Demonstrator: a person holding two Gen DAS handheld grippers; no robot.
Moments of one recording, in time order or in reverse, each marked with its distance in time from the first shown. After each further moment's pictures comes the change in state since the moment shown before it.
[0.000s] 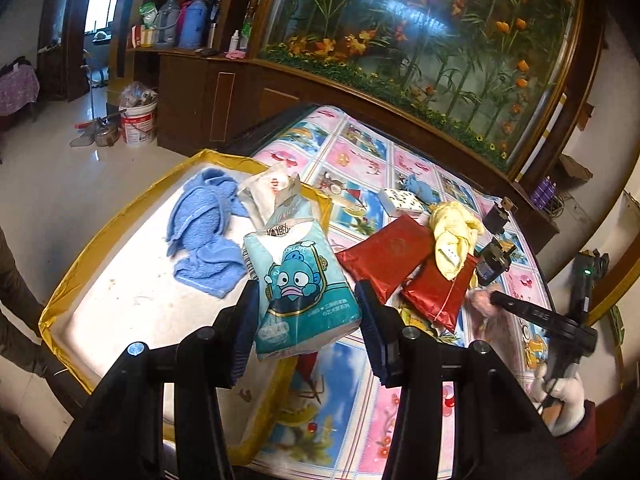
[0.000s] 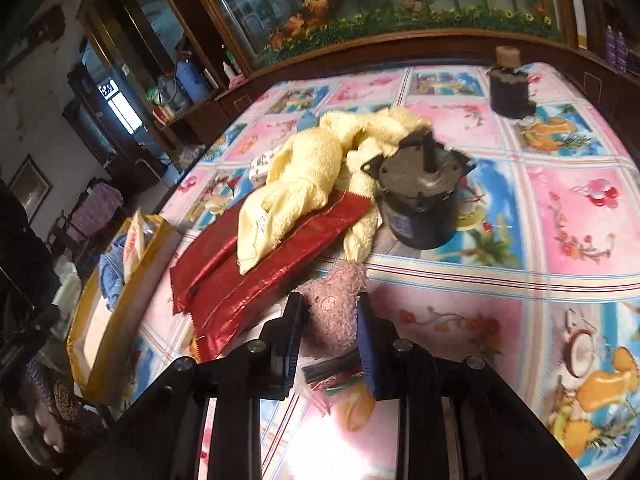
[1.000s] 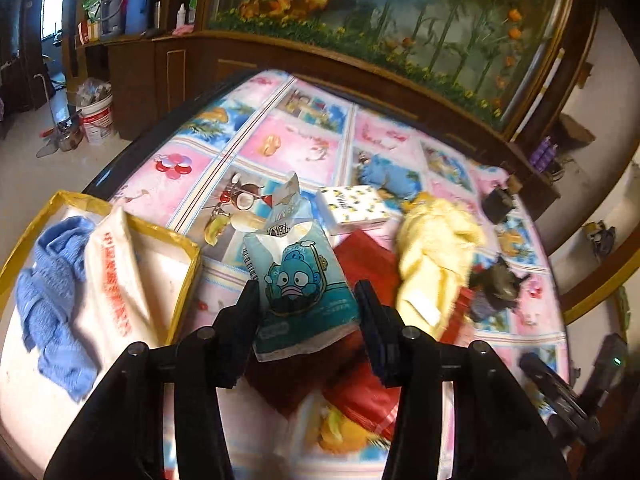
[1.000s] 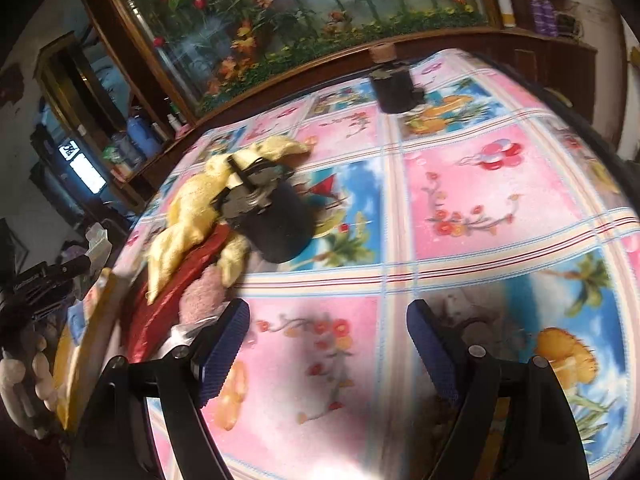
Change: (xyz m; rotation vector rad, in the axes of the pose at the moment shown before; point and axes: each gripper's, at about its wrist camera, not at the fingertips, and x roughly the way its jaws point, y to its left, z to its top) left arm 0.114 -0.108 0.059 0.095 0.131 -0.045; right arm -0.011 -0.091 -0.016 0.176 -0.096 -0.064
